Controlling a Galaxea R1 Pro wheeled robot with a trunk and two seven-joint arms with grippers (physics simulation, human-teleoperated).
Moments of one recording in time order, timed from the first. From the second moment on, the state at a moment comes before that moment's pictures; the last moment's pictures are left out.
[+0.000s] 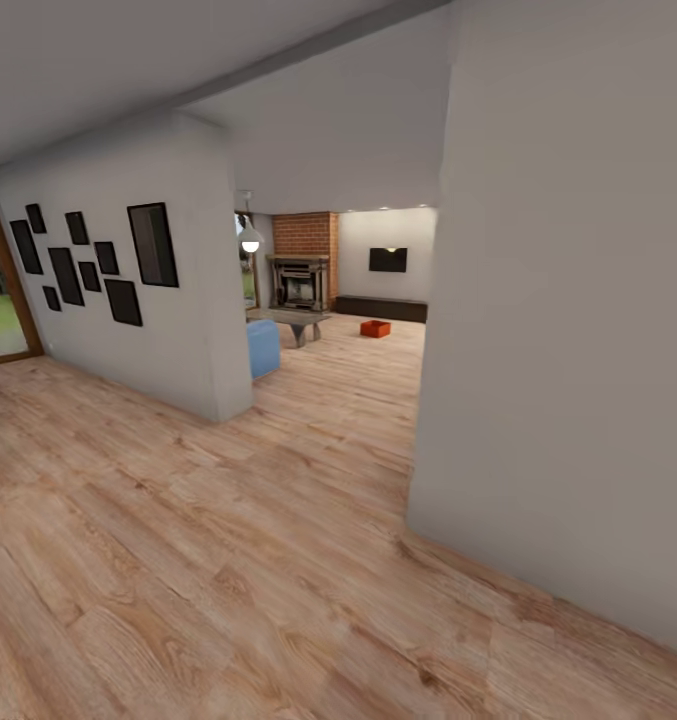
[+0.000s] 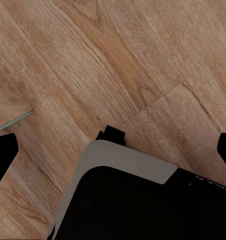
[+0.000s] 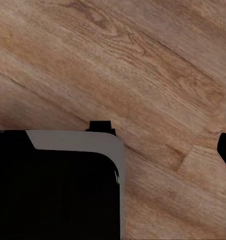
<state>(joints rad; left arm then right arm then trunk) -0.23 0.02 -0.01 0.00 0.38 -0.05 0.12 -0.14 -0.05 0.07 0.03 -0.06 -0.19 0.00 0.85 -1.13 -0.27</state>
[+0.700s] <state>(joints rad) -0.23 0.02 -0.01 0.00 0.38 -0.05 0.12 -0.14 -0.05 0.07 0.03 -0.06 -0.19 0.00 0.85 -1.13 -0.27</state>
